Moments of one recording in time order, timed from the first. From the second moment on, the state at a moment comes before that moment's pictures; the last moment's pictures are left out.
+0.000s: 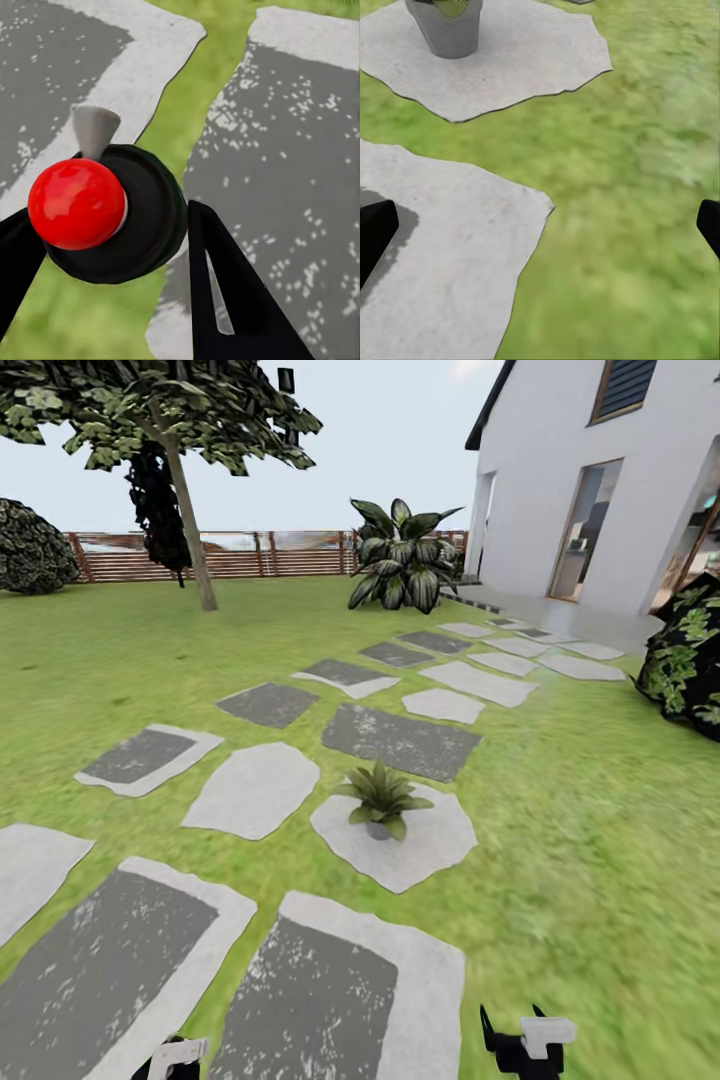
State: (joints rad) left arm -0.30 0.09 0.12 -0.24 -0.01 -0.45 0.00; right arm -0.33 -0.06 -0.01 -0.20 0.00 -0.73 0.00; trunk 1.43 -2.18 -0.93
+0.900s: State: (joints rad) left arm -0.30 0.09 0.12 -0.24 -0.01 -0.45 0.00; right arm -0.33 -0.06 -0.01 -0.20 0.00 -0.73 0.00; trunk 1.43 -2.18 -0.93
